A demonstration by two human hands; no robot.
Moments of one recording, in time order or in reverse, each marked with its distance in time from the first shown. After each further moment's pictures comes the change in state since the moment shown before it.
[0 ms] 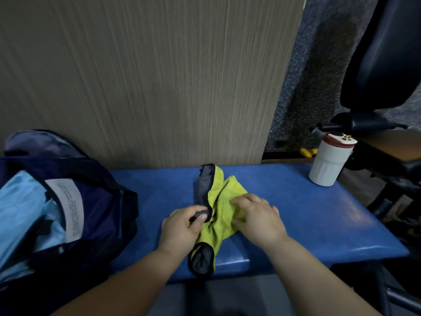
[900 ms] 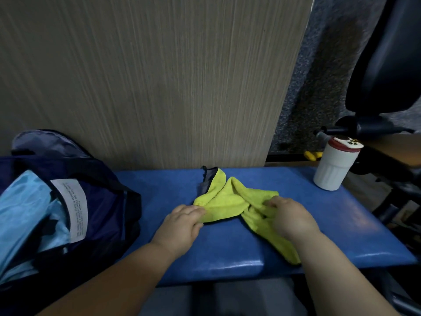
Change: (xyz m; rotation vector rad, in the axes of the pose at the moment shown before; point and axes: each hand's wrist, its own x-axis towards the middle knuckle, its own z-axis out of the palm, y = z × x) left_hand 0.017 -0.025 -0.013 0.398 -0.267 0.268; right_hand 0.004 0.036 -0.035 -0.045 -0.077 0.338
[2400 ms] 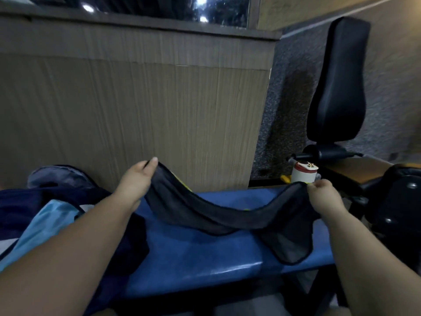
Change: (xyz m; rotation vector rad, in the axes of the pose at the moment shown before) left_hand 0.004 0.018 -0.194 -0.853 0.463 -0.286; right_hand -0.028 0.056 -0.110 0.693 0.442 0.208
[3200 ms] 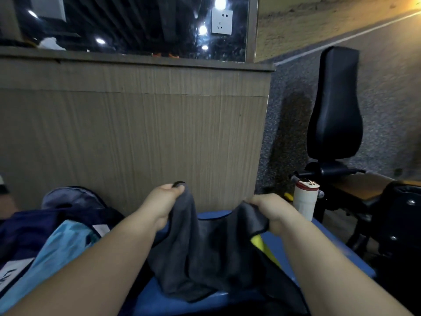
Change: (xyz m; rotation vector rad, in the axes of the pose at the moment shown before) left_hand -0.039 0.044 0.022 -0.269 -0.170 -0.258; right_hand -0.103 -0.111 0.045 0.459 -0.488 0.093
